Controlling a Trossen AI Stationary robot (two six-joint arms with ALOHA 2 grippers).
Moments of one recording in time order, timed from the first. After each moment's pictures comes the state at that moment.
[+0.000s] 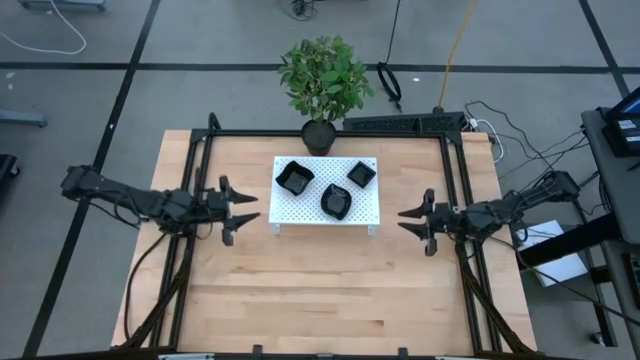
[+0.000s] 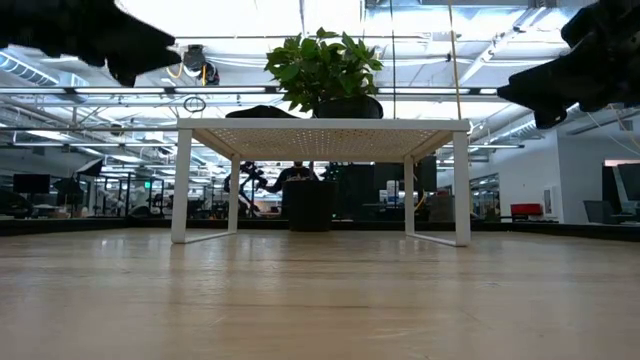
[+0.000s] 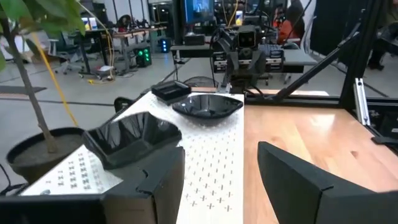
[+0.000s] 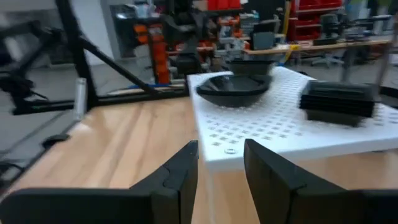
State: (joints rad) left arm -0.27 0.49 0.28 0.15 -0.42 -0.02; right arm 0.39 0.25 0.04 0.17 0.47 0.13
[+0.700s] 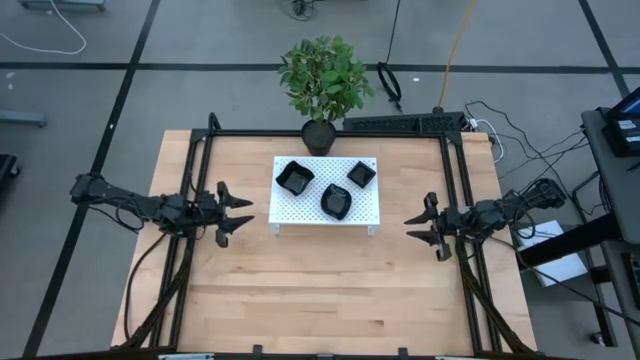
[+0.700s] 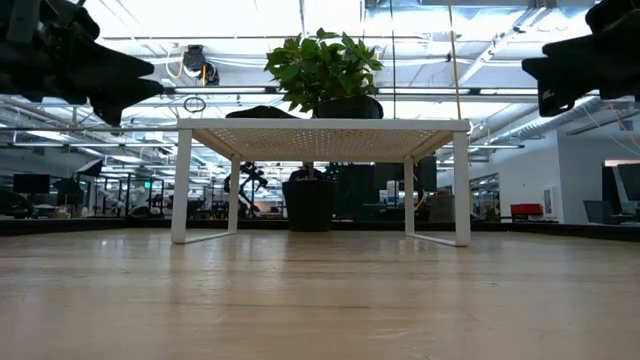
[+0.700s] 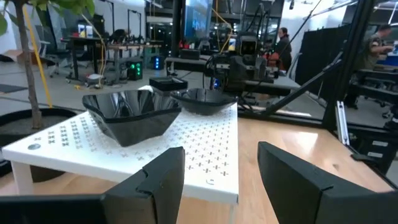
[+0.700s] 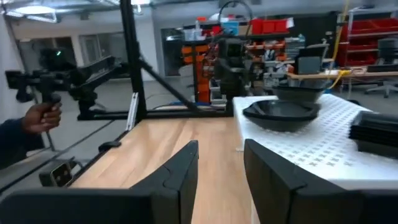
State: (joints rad) left arm -0.27 0.25 0.01 0.28 -0.39 -0.09; right arm 0.39 0.00 0.02 0.05 0.30 0.05
